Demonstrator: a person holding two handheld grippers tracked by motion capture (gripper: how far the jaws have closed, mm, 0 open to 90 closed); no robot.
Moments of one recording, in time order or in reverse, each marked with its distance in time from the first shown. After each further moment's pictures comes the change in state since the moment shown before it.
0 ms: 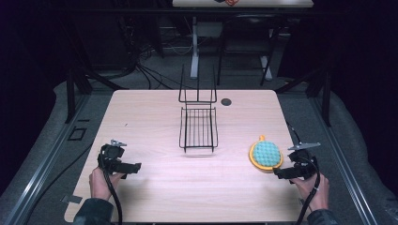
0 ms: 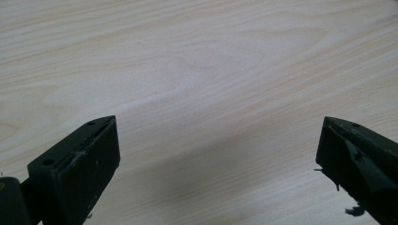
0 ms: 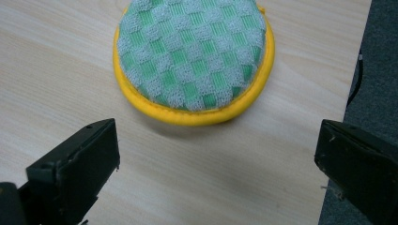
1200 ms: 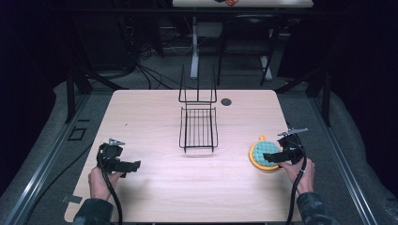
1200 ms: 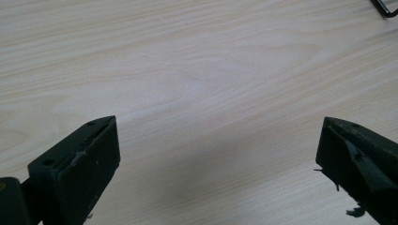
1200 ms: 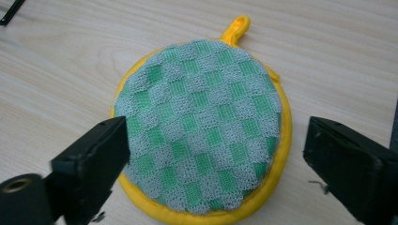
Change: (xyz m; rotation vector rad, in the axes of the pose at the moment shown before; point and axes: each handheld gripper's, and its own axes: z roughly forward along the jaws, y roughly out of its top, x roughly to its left) left arm 0.002 0.002 -0.005 -0.045 -0.002 -0.011; right arm -0.003 0.043 0.036 -0.017 0.046 0.038
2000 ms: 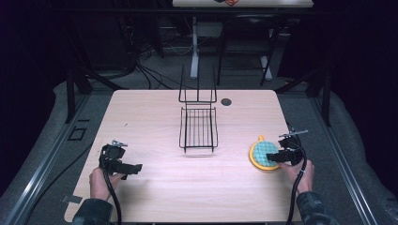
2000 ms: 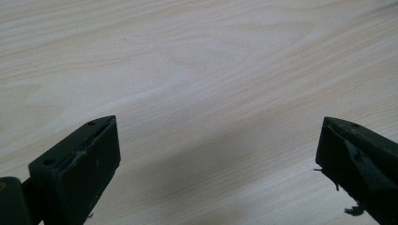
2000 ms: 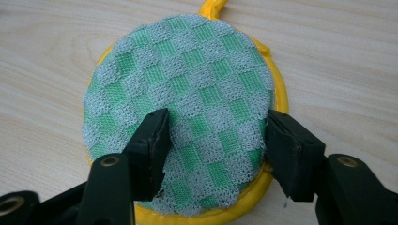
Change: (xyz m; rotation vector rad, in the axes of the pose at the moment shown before) left arm -0.003 -0.002 0.006 0.063 -0.037 0.020; right arm -0.009 -0.008 0.013 0.042 -0.004 0.072
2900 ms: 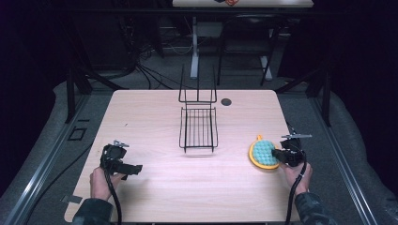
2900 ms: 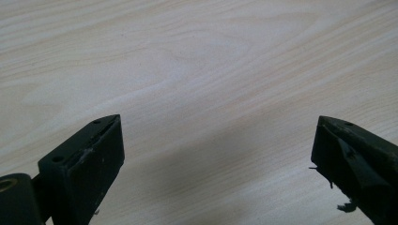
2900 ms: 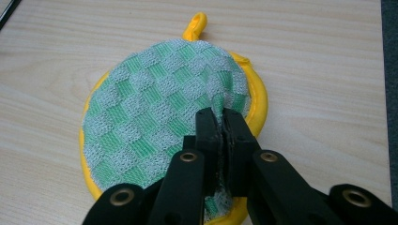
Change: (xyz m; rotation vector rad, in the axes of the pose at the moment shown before) left arm -0.001 0.001 0.002 0.020 0.007 0.023; right arm 0.006 -0.008 -0.004 -0.133 -0.040 0.071
